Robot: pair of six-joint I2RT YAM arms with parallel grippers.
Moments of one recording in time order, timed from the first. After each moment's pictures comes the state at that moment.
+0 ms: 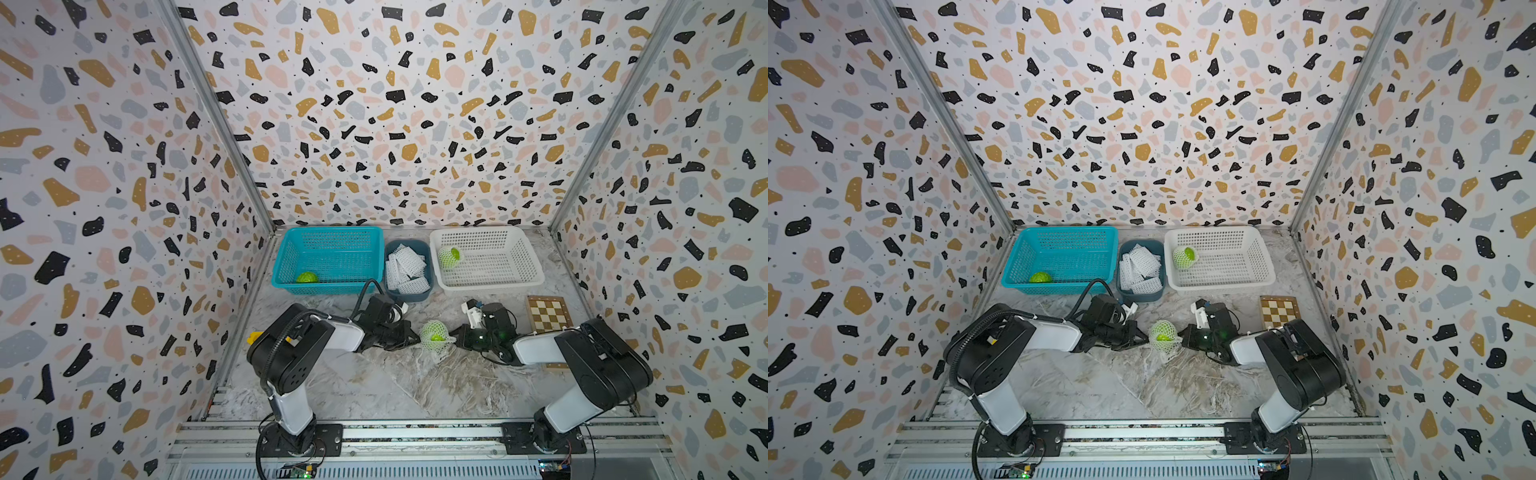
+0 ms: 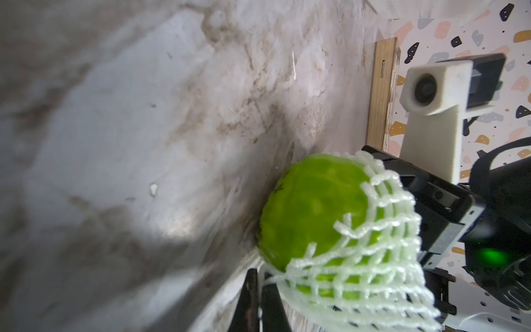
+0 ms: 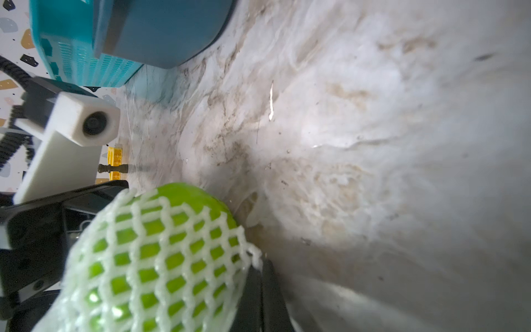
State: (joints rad) left arm -0.61 1.78 0.69 0.27 0.65 -0.81; right arm 0.45 1.59 0.43 0.41 -0.53 0.66
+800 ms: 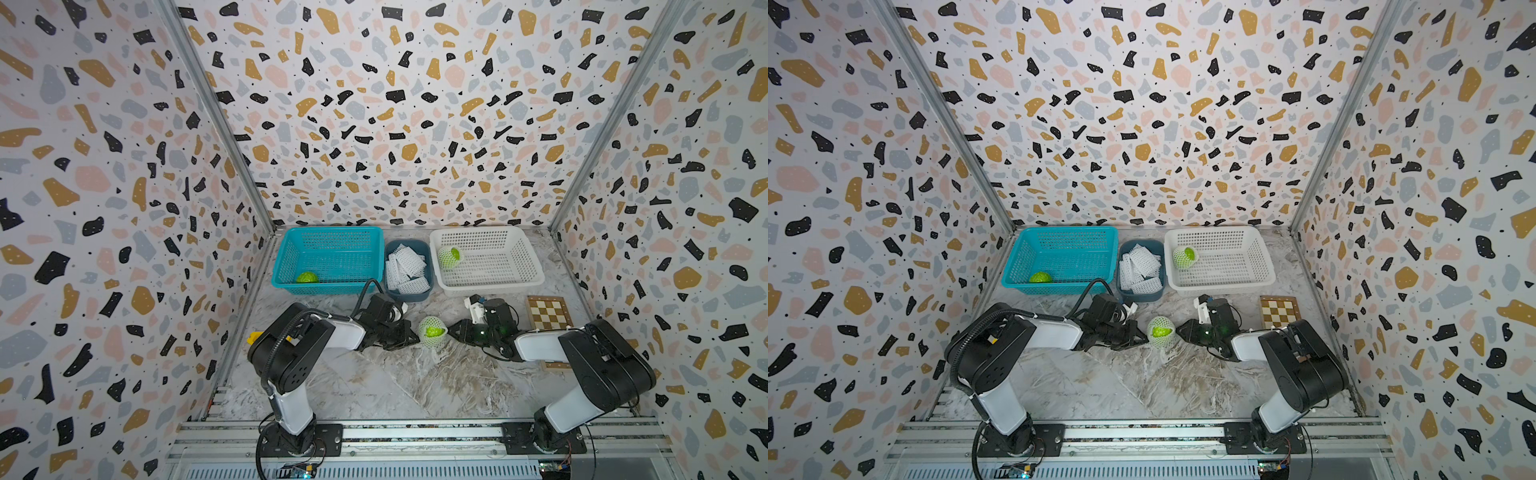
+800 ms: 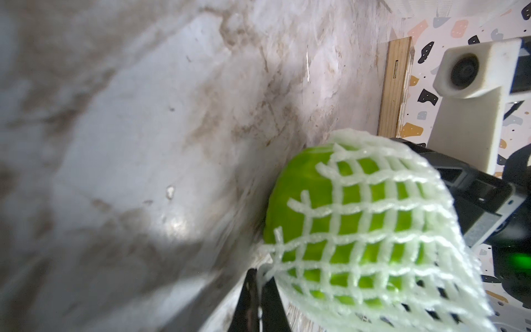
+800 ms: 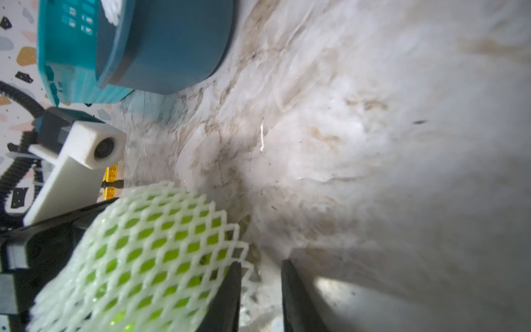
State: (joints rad) left arm -0.61 1.78 0.71 0.22 0.64 -0.80; right arm 0.40 1.57 0.46 0.35 -0.50 0.64
